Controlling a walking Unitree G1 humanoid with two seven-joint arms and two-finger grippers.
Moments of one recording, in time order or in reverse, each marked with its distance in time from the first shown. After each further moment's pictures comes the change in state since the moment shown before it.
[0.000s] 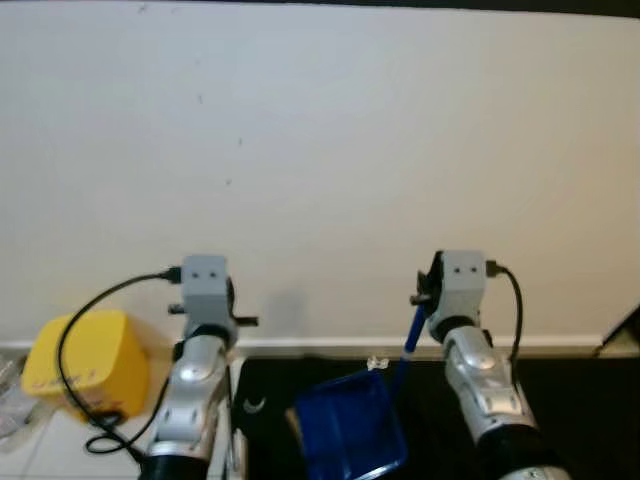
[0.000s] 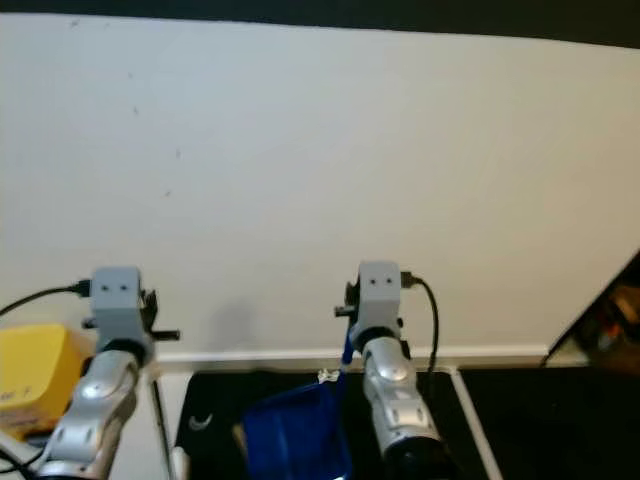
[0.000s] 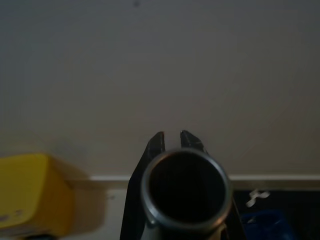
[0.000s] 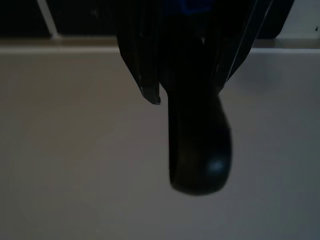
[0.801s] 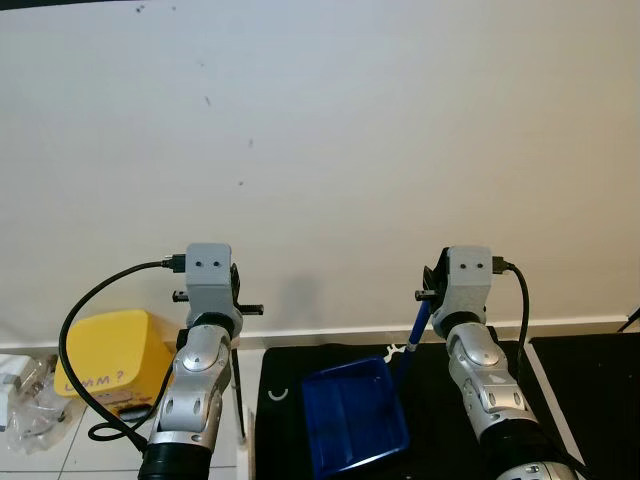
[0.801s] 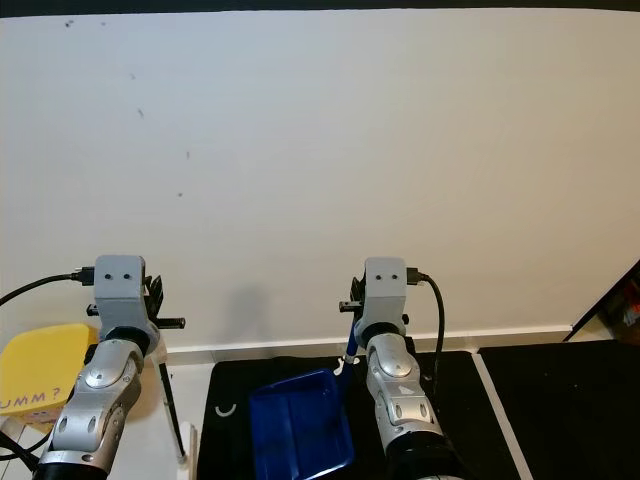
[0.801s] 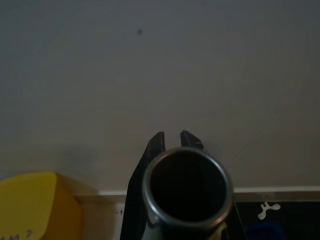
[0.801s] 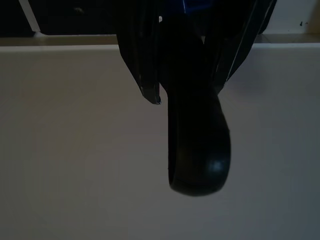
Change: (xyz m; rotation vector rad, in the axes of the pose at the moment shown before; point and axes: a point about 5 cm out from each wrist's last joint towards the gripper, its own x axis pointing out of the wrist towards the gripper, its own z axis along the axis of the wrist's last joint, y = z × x) left arm 0.003 -0.006 0.006 -0.005 -0.021 -0.023; right arm 0.001 0.000 0.003 0.009 -0.012 -0.007
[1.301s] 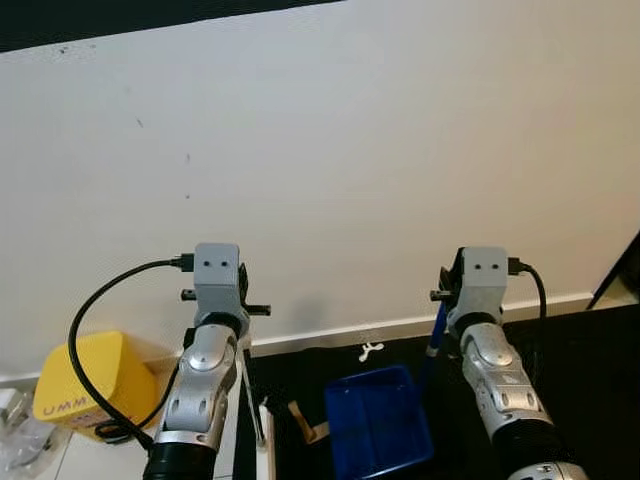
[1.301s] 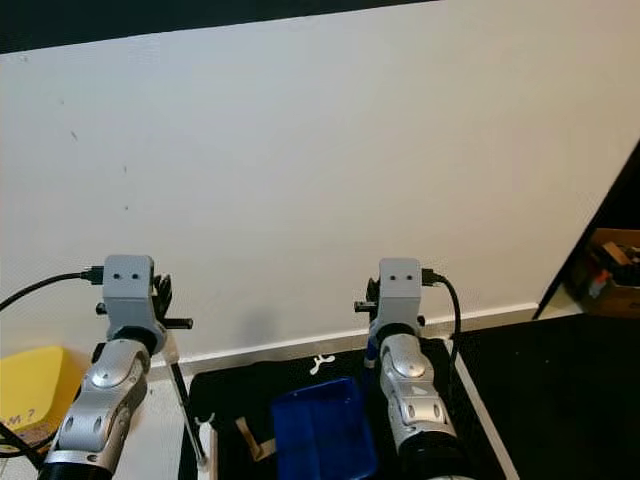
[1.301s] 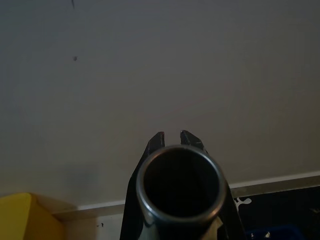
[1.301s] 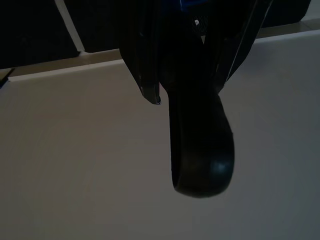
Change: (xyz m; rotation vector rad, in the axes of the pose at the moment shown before) left arm -0.001 -0.004 -0.001 0.004 0.003 -0.016; right arm -0.003 -0.011 -0.005 -0.009 0.017 -0.034
